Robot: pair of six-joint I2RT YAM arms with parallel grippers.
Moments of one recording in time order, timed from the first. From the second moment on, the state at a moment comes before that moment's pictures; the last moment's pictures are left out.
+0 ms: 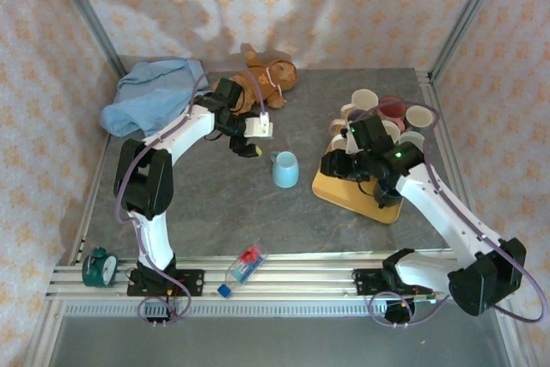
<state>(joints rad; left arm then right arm) -0.31 1.91 1.53 -0.76 0.51 1.24 0.45 1.18 1.09 -0.90 -0.28 0.54</state>
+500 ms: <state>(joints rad) -0.41 2.05 1.65 -0.87 0.48 1.51 0.35 1.24 1.12 -0.91 -0.42 0.53</state>
